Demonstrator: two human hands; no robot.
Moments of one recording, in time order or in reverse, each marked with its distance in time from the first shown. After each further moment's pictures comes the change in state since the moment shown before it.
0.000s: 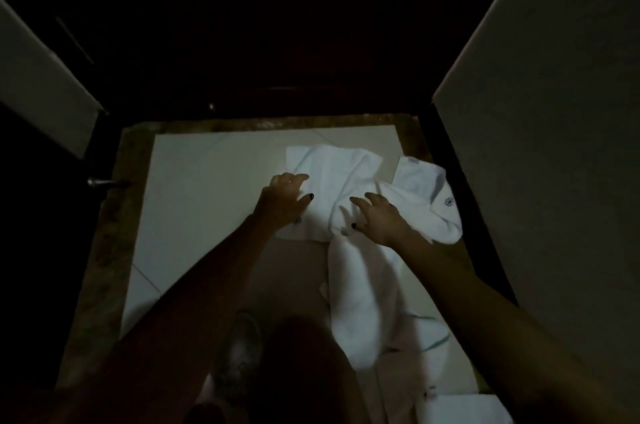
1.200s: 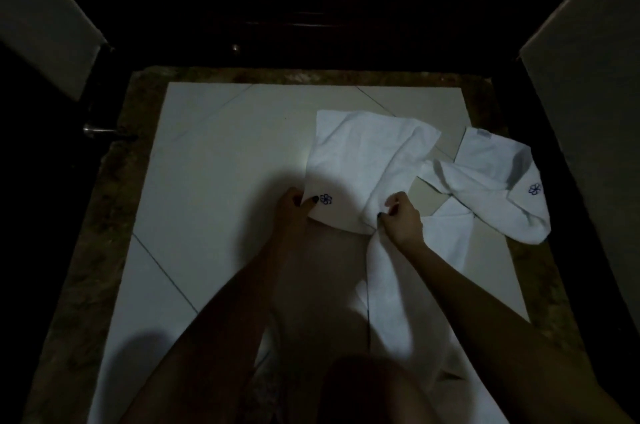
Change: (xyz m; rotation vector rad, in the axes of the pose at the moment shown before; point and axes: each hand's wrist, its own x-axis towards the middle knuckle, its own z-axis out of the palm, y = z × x) left_hand 0.000 -0.096 0.147 -0.933 0.204 -0.506; right_hand 0.082 -0.013 0.139 0.655 0.247 0.303
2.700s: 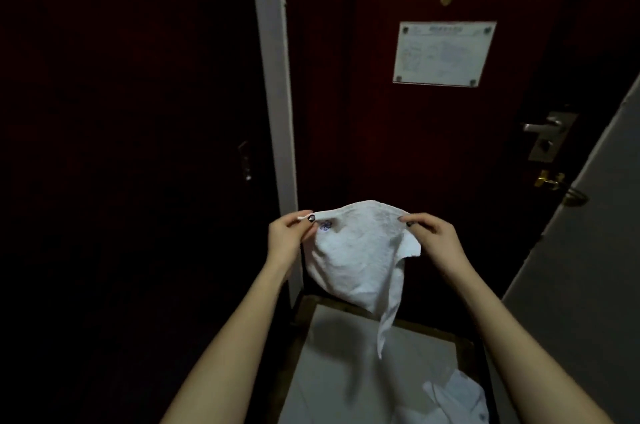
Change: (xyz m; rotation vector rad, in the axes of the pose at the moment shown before) left_hand -0.602 0.766 -0.419 -0.546 0.371 0.422; right_hand -0.573 -0.595 -0.647 0.555 -0.098 -0.718
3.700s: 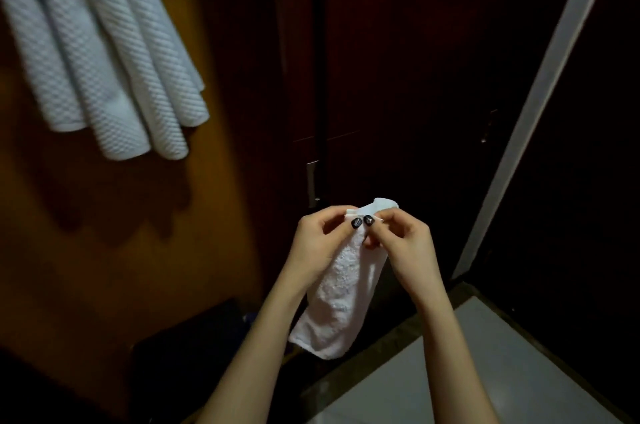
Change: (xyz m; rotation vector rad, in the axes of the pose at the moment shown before) left_hand -0.472 0.108 -0.247 0.345 0.349 0.391; right_hand -0.424 -0.151 0.187 0.307 -0.764 -0.300
